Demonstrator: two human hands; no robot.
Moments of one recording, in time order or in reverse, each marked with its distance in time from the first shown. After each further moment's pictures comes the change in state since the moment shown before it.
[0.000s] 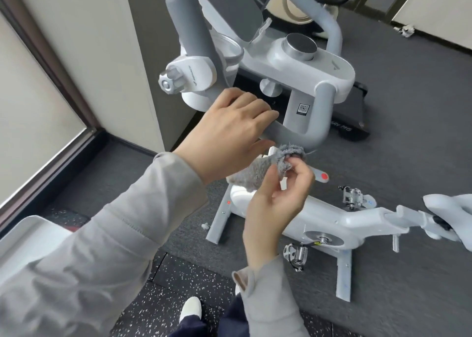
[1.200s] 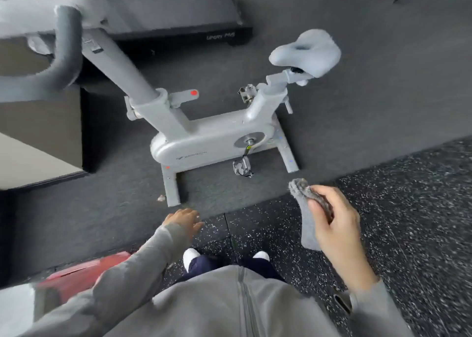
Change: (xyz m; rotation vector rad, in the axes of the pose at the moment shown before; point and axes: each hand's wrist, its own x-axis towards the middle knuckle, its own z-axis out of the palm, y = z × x) left_hand -0.147 0.239 0.201 -0.131 -1.122 -0.028; right_hand -0.039 -0.064 -0.442 -0.837 -0.146 0.226
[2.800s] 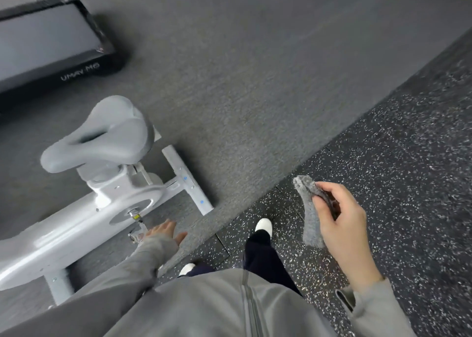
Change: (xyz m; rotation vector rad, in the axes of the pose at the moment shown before) left_hand 0.299 0.464 -0.145 0.142 -0.188 0.025; right_hand 0.288 0.337 -0.311 -0.054 0.233 0.351
